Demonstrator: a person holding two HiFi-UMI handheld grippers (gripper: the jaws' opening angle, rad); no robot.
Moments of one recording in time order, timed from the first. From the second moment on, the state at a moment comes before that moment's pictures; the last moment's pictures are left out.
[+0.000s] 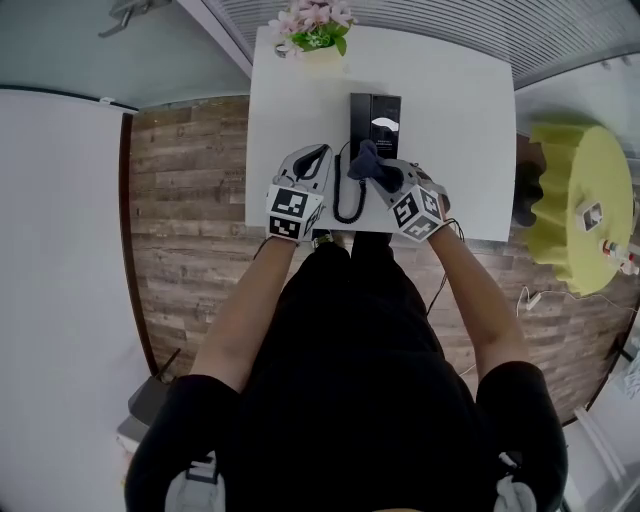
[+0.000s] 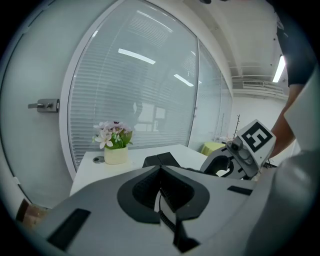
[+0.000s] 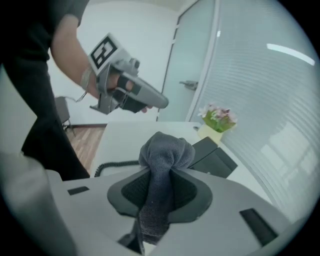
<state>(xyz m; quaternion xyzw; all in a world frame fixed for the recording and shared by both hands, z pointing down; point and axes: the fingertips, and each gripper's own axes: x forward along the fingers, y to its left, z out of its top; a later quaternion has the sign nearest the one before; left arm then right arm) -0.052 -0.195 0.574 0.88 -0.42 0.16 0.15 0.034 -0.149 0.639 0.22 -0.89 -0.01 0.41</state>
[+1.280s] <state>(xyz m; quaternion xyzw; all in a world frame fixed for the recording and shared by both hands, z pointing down) -0.002 -0.124 0.329 0.96 -0.27 0.02 0.04 0.062 -0.116 0.303 0.42 -0.91 -0.03 0.01</state>
